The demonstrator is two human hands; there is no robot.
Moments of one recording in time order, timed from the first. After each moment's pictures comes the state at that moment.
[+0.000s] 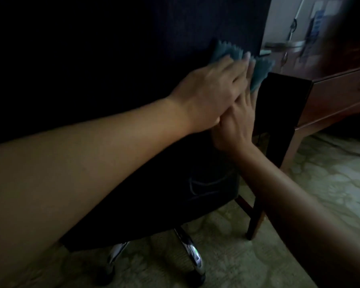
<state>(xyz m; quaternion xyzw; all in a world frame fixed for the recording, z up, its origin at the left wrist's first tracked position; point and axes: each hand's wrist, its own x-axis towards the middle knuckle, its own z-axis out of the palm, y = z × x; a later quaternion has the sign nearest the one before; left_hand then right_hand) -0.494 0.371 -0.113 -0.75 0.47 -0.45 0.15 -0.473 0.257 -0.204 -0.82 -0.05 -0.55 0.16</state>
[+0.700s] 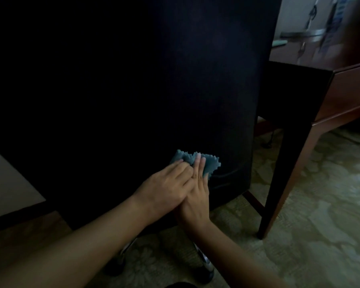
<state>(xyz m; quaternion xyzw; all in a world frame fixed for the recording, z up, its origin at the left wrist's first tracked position) -0.526 0.465 -0.276 -0.82 0.45 -0.26 0.24 -0.512 0.363 -0.389 -0.86 -0.09 -0.41 0.29</state>
